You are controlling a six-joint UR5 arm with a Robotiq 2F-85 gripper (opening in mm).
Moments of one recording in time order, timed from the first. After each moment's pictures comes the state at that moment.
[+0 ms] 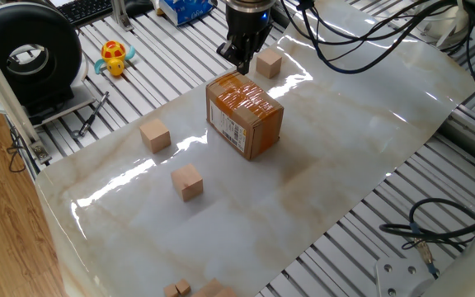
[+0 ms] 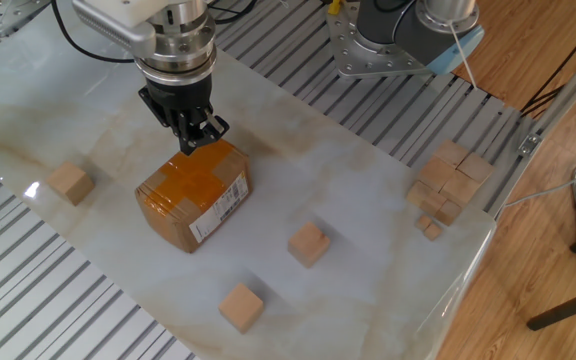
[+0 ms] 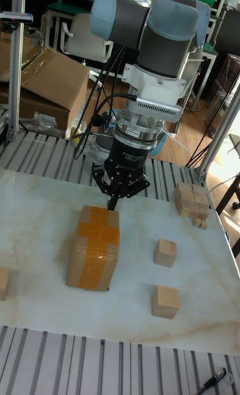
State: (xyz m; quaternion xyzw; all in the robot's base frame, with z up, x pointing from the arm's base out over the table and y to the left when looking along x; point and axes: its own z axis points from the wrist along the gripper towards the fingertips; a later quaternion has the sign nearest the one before) arm 0.565 -0.005 0.189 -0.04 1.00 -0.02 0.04
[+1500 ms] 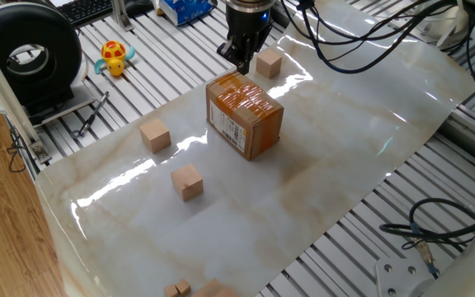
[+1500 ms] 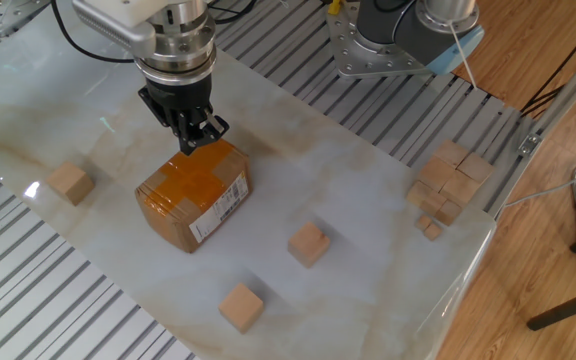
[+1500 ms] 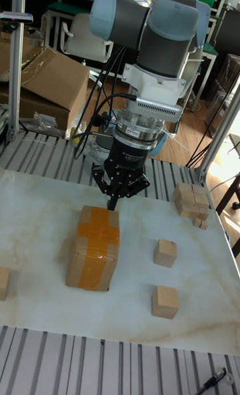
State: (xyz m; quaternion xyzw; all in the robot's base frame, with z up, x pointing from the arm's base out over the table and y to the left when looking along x) arm 0.565 -0.005 0.189 -0.04 1.00 -0.02 0.04
